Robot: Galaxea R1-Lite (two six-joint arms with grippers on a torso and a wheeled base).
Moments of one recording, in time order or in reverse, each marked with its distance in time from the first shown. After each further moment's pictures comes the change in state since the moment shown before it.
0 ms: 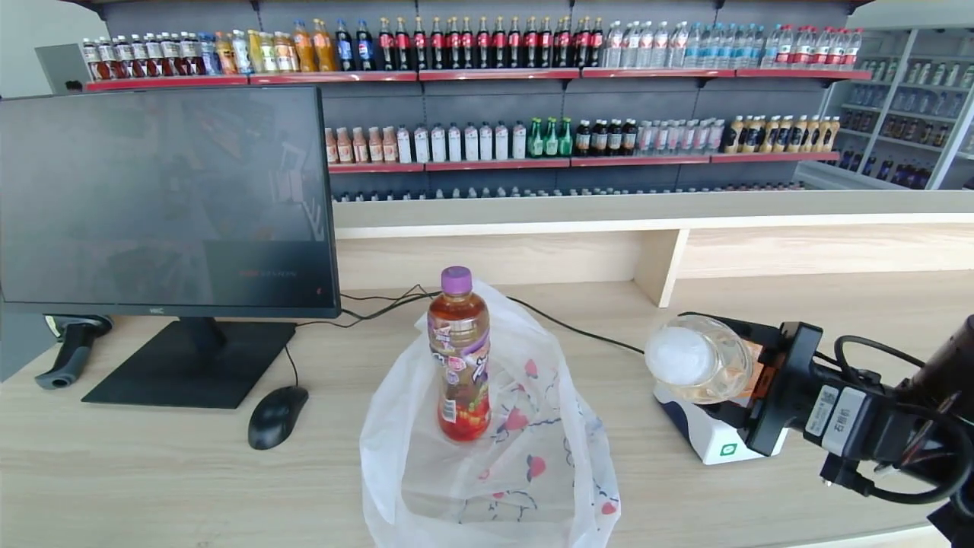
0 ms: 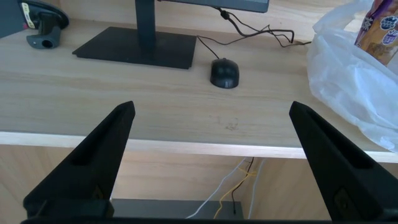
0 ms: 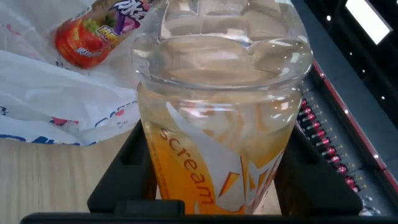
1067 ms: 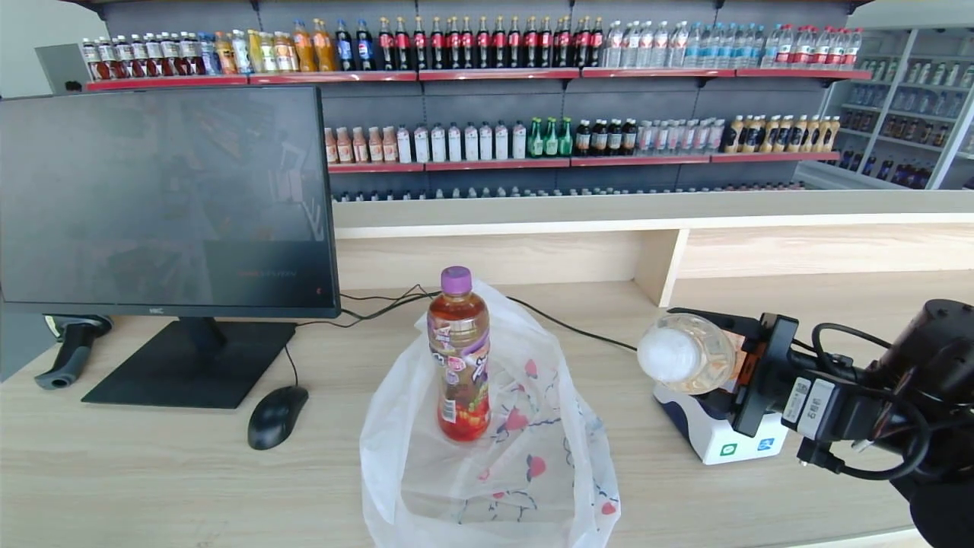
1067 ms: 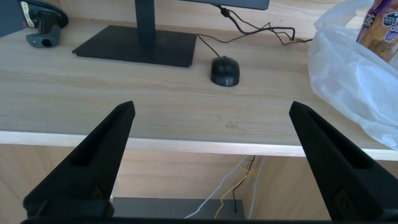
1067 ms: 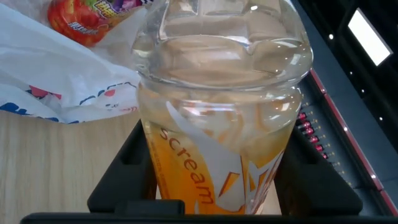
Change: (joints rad) left arm 0.000 0.000 0.000 0.006 0.000 0.006; right arm -0.050 0.099 -0.086 -0.001 0.102 -0.063
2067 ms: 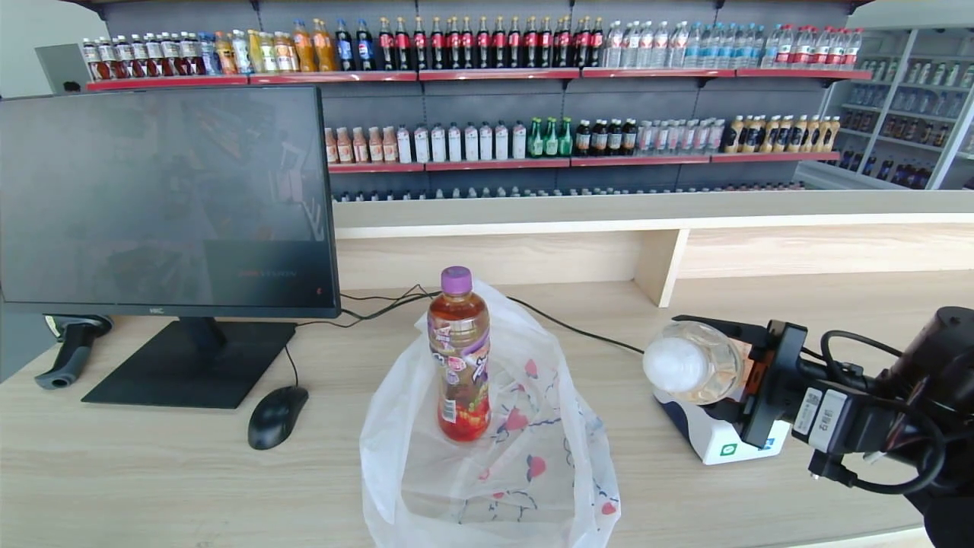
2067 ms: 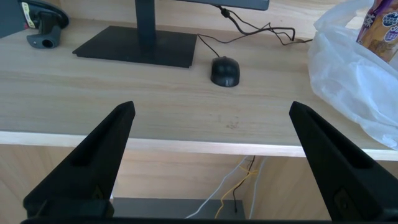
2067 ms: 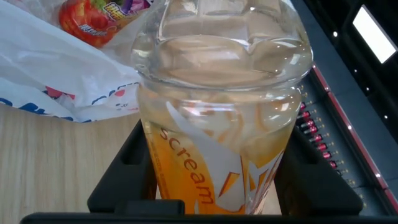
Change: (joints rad) left arm 0.000 0.000 0.000 -0.001 0.000 0.001; right arm 0.000 -0.030 0.042 0.000 -0.001 -0.002
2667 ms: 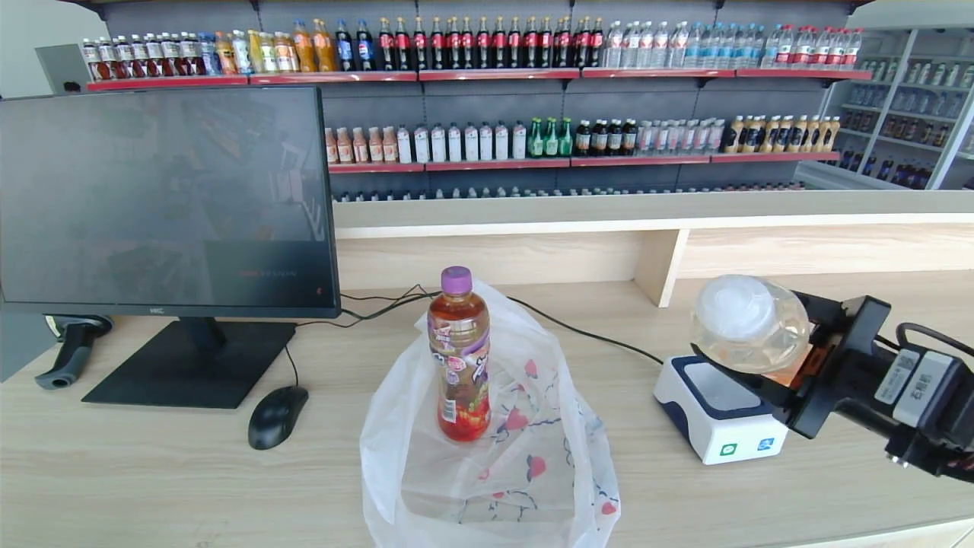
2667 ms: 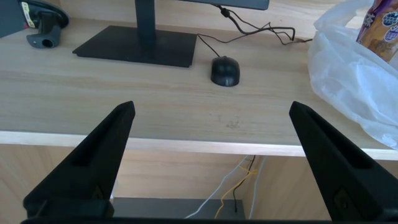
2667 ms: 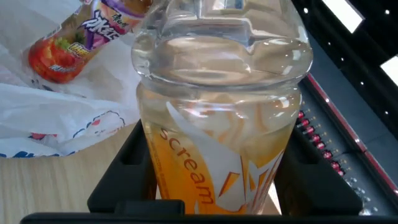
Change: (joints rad) left arm 0.000 0.000 0.000 0.001 0.000 0.000; right arm 0.045 -0.210 0.066 0.000 -0.220 0.209
